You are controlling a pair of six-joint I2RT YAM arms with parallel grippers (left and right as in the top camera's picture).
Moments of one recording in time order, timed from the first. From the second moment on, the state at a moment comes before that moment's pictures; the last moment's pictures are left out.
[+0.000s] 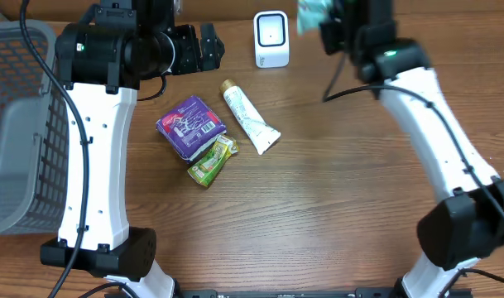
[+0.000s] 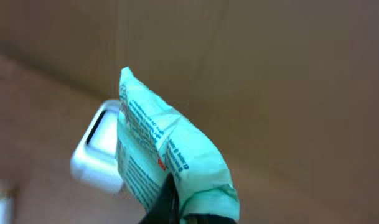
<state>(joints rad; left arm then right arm) -0.14 1.81 2.28 -1.39 0.20 -0.28 0.31 1.88 1.79 -0.43 0.12 -0.20</state>
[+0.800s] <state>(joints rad) -0.14 1.81 2.28 -1.39 0.20 -0.28 0.54 2.32 1.79 0.38 0.52 -1.21</state>
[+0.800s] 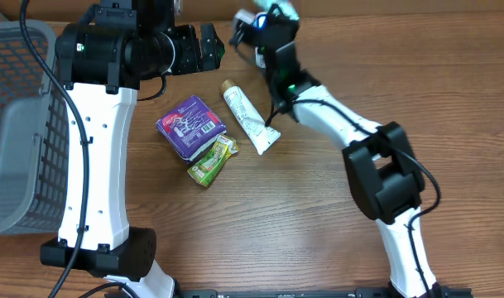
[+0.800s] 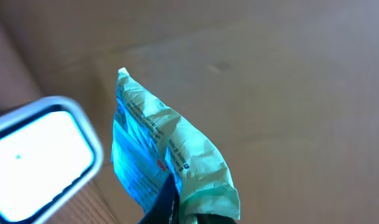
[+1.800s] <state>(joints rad) -0.14 1.81 2.28 -1.39 0.20 -0.28 0.53 2.35 1.79 0.35 0.58 -1.43</state>
